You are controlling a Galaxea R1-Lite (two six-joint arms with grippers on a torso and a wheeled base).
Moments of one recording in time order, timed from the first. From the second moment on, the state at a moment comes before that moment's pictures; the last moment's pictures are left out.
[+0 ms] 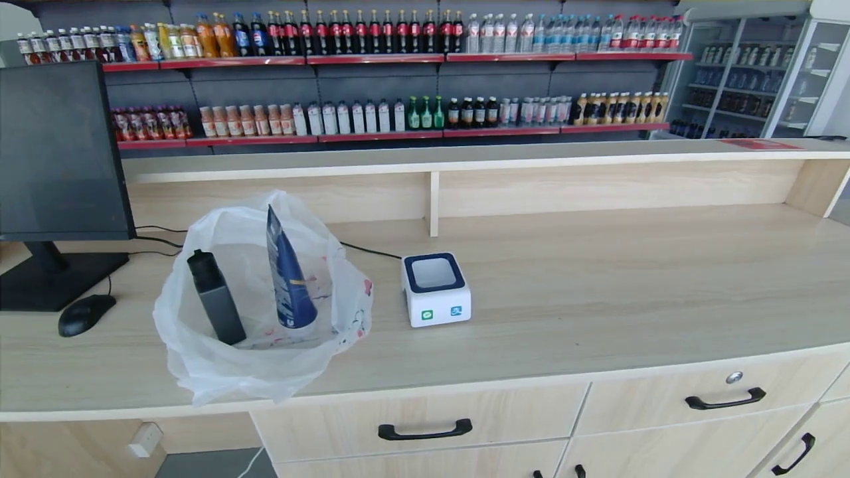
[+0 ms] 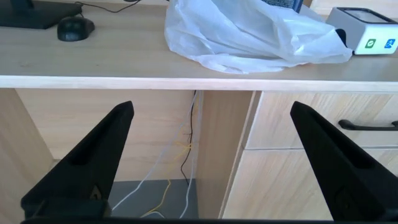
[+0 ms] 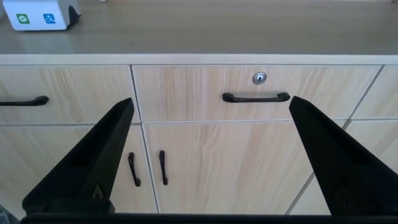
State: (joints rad) left arm 0.00 0.00 0.00 0.01 0.00 0.00; right arm 0.00 0.00 0.00 0.00 0.03 -0.06
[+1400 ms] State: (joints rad) left arm 0.00 0.00 0.00 0.01 0.00 0.00; right arm 0.00 0.00 0.00 0.00 0.03 -0.04
